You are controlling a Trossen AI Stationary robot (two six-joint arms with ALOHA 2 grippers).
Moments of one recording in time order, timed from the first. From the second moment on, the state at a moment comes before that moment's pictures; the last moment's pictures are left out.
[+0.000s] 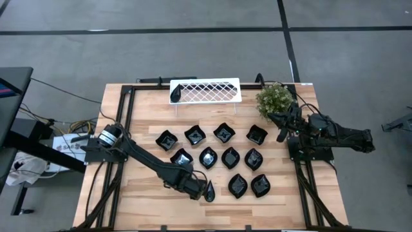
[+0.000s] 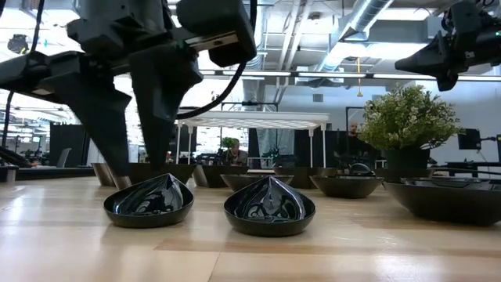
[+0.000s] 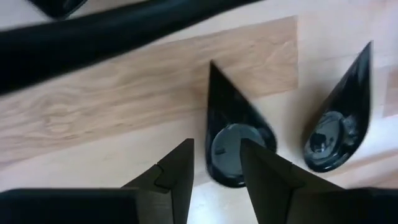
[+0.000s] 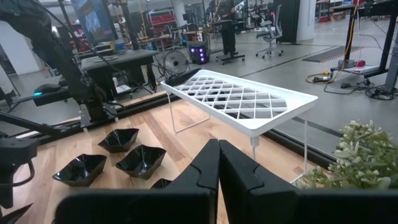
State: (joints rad) left arm -0.51 2.14 1.40 -0.75 -0.08 -1.79; right arm -0.04 0.00 0.25 -0.32 0.45 0.18
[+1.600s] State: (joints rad) left arm -0.49 2.04 1.20 -0.52 -0.12 -1.78; right arm -0.04 0.00 0.25 -0.32 0.45 0.17
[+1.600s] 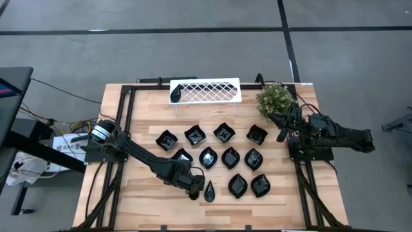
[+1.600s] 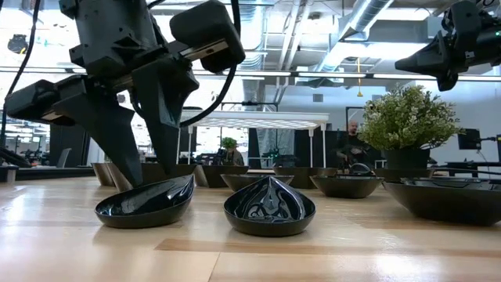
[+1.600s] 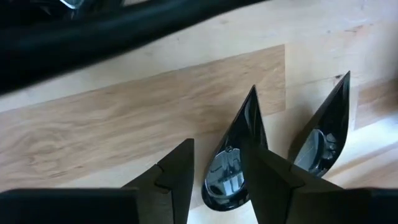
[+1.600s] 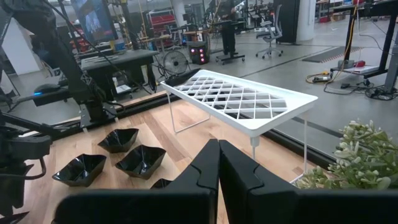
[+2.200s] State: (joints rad) left arm -0.50 2.05 1.20 -0.49 -0.13 -1.79; right arm -0.04 0.00 0.25 -0.32 0.45 0.17
